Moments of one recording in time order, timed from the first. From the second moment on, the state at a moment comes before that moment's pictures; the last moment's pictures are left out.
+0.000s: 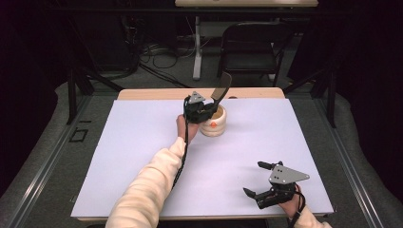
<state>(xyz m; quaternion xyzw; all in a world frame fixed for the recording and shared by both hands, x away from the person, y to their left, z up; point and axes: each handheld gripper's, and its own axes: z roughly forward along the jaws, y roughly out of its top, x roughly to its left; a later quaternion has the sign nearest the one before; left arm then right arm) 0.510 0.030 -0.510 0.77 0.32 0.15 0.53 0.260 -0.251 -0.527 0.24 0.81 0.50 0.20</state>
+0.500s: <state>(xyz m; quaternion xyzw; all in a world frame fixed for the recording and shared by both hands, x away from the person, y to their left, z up) 0.503 0.031 -0.509 0.78 0.31 0.16 0.52 0.260 -0.251 -0.527 0.24 0.81 0.50 0.20</state>
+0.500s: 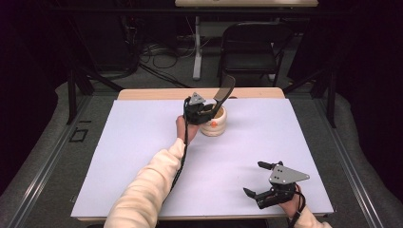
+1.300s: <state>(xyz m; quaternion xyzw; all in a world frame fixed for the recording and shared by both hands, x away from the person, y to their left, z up) 0.484 0.071 -0.480 0.80 0.29 0.13 0.50 0.260 -0.251 -0.527 0.25 0.81 0.50 0.20</state>
